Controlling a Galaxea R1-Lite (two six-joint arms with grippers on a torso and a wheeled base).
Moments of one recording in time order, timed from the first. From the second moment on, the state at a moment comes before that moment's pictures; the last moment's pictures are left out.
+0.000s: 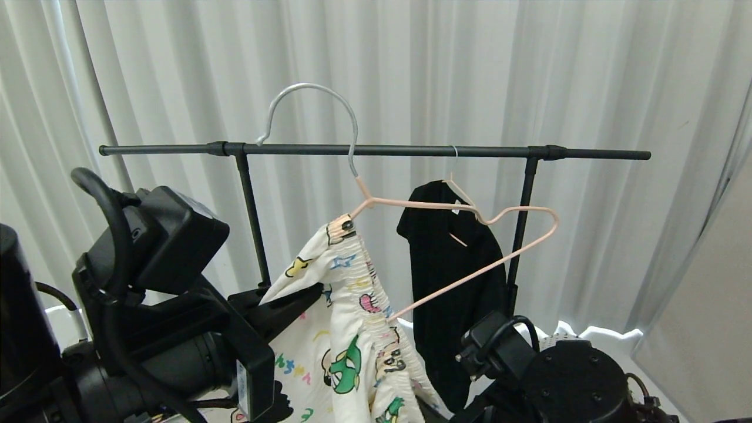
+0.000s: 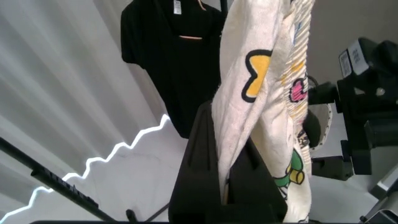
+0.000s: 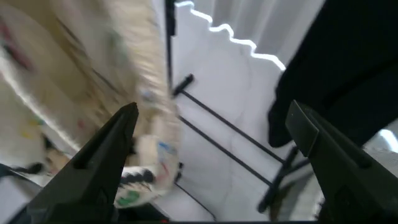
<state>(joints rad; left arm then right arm) -0.85 1.22 -0.60 -0.38 0.17 0.09 1.13 1.73 -0.53 -0.68 -0.41 0.22</state>
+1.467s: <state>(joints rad) -0.77 1.20 -0.29 -0.39 0.25 0.26 0.84 1.48 -0.39 -0.69 -0.23 -0.19</state>
